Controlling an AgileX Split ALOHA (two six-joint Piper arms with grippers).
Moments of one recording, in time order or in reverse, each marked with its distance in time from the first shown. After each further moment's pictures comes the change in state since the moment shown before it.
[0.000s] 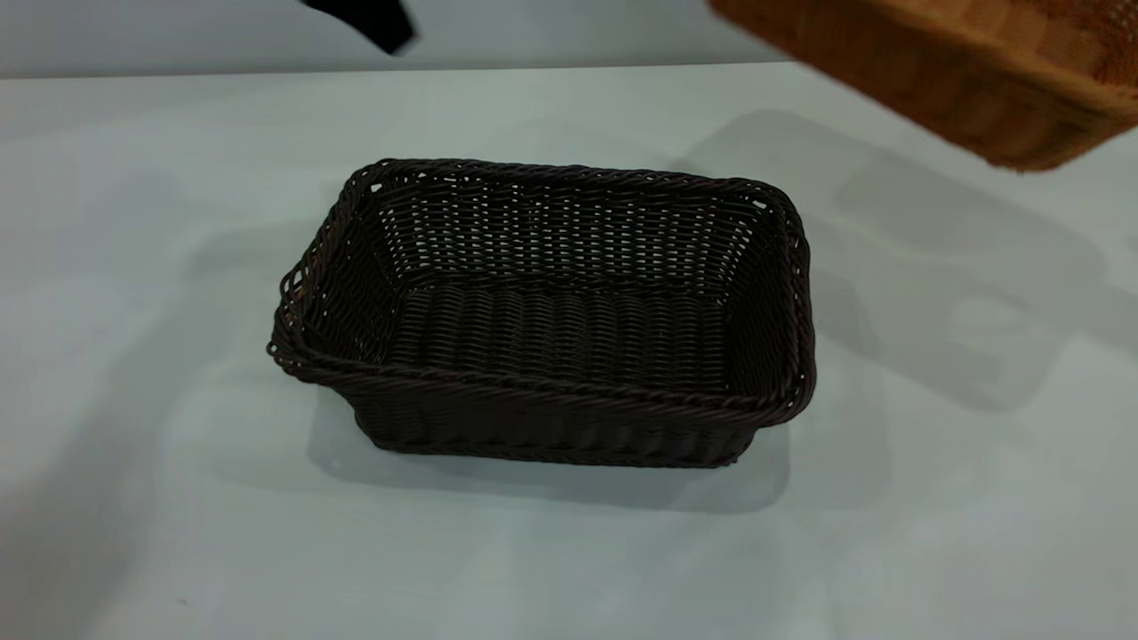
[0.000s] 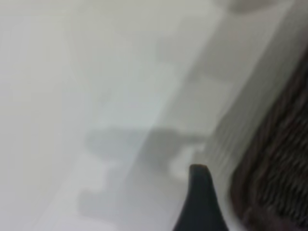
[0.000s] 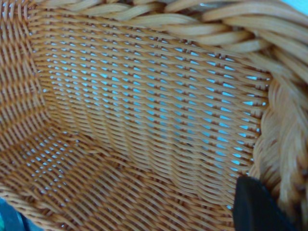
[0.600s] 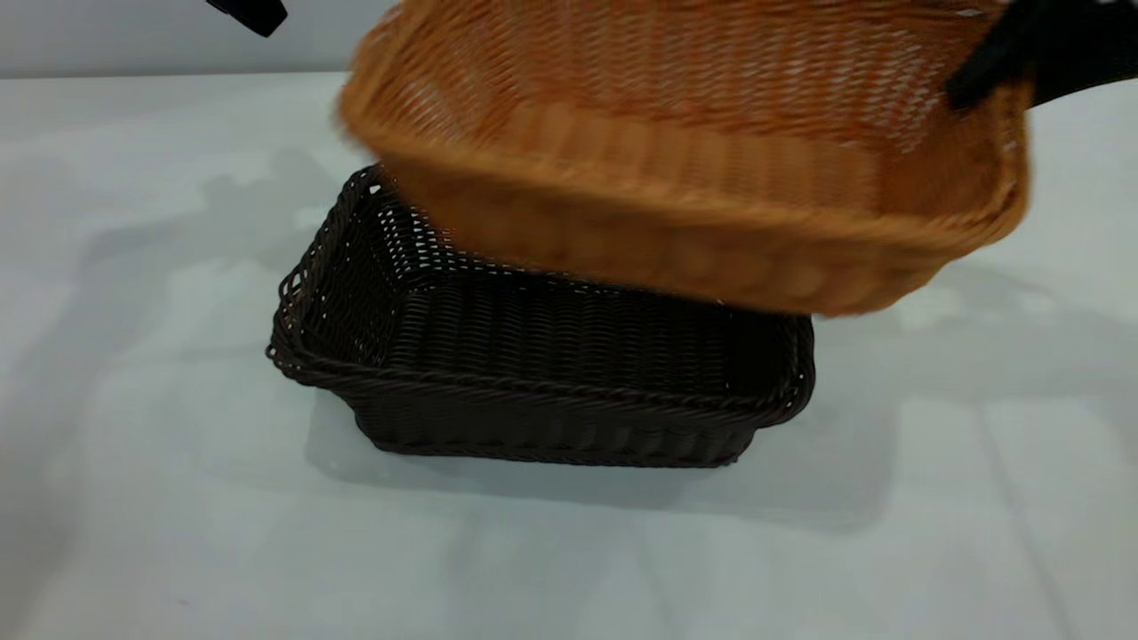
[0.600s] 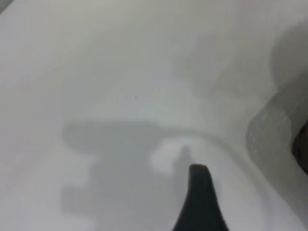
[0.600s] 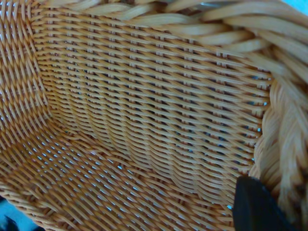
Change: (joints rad) left arm 0.143 -0.001 0.000 0.001 0.005 -0.068; right arm 0.416 -0.017 0.000 -0.181 0.033 0.172
